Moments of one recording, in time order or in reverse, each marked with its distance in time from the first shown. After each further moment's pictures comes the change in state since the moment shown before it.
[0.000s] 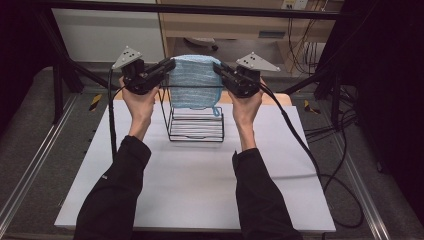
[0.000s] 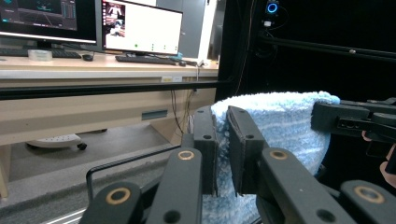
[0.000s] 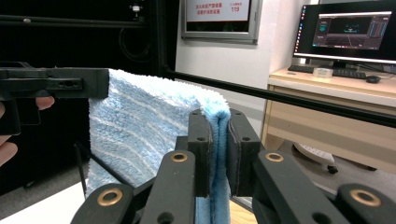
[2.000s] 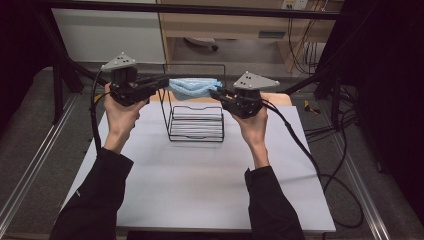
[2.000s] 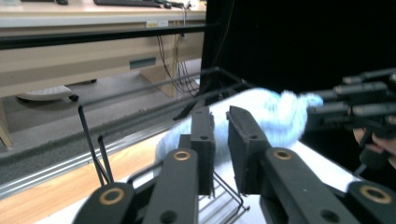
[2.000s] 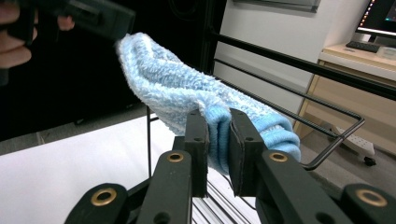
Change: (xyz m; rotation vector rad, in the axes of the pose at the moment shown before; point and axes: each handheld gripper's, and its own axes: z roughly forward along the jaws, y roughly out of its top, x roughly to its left) left arm -0.022 0.021 -0.040 0.245 -0.039 0.007; right arm 0.019 -0.020 -0.031 0.151 0.189 -0.094
